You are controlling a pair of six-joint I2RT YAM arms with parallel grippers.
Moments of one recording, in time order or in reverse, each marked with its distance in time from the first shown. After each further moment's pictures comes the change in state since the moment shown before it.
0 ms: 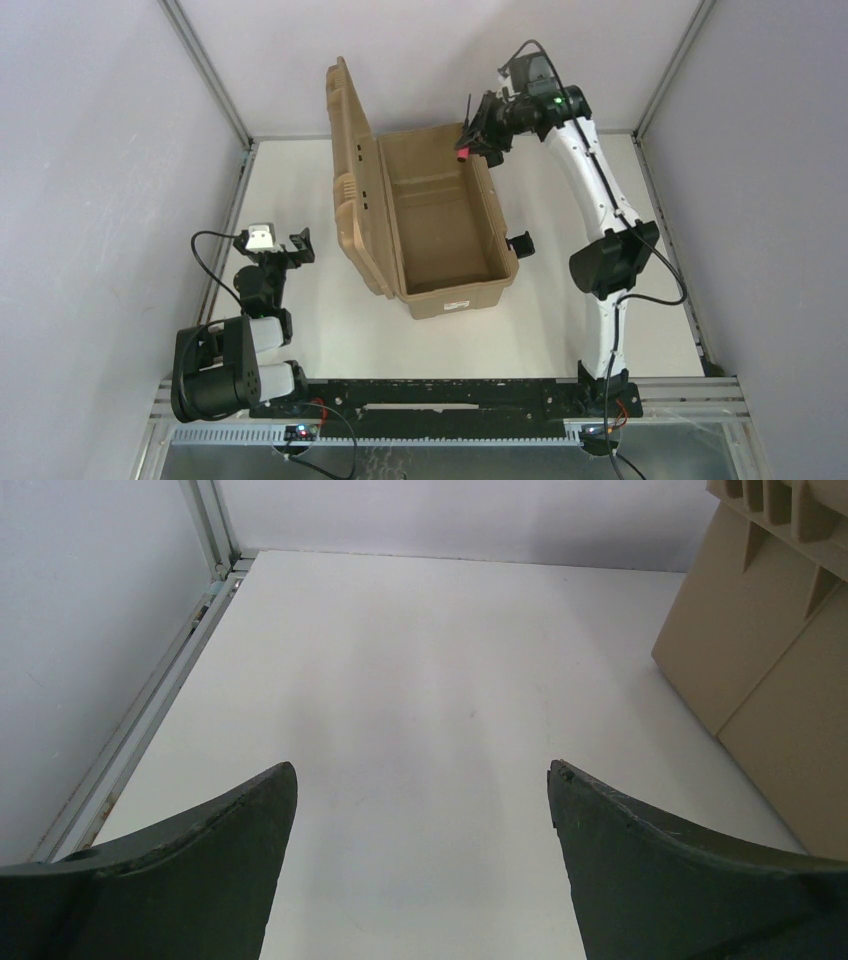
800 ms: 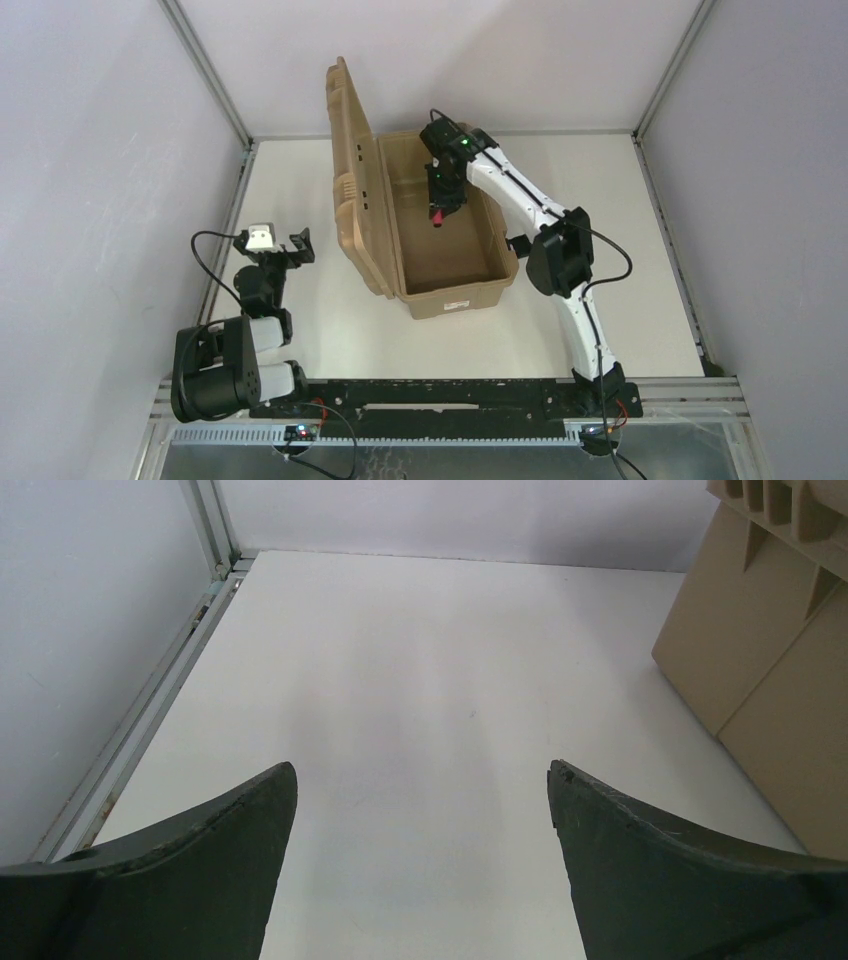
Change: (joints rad) left arm 0.000 0.000 0.000 0.000 0.000 0.000; right arm 0.282 0.208 -0.094 -0.096 0.397 -0.119
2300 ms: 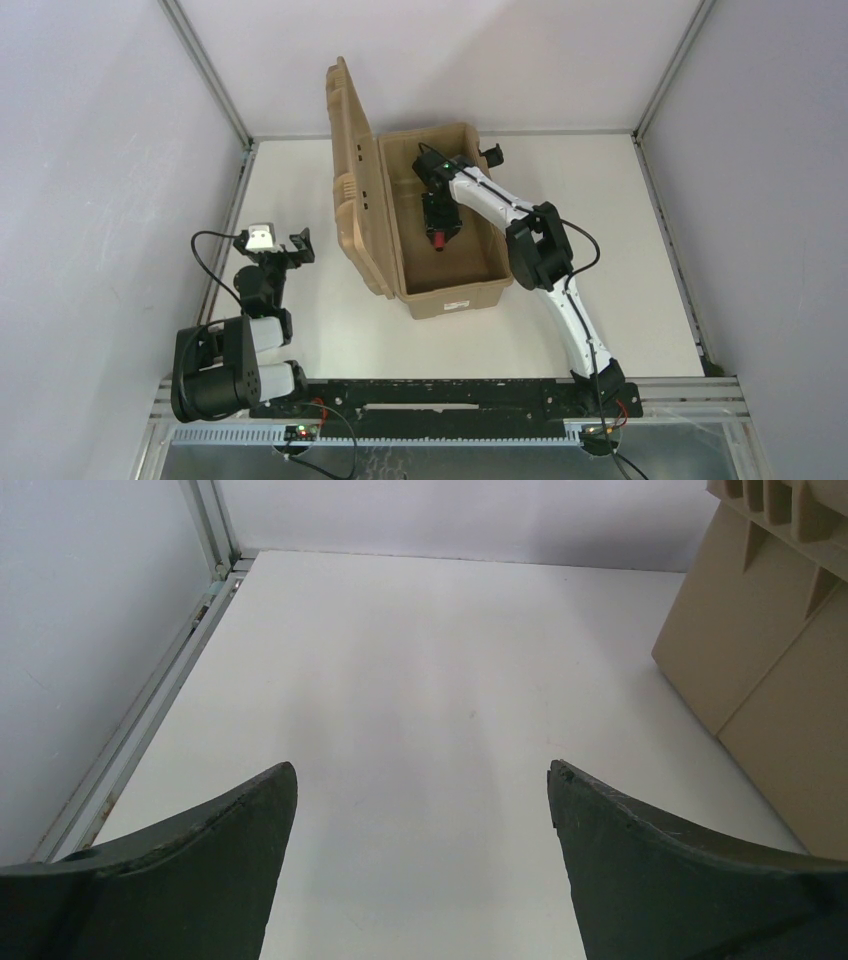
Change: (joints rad) left arm 0.000 0.000 0.000 0.000 0.000 0.000; right arm 0.018 0.180 -0.104 0.109 0.039 -0.026
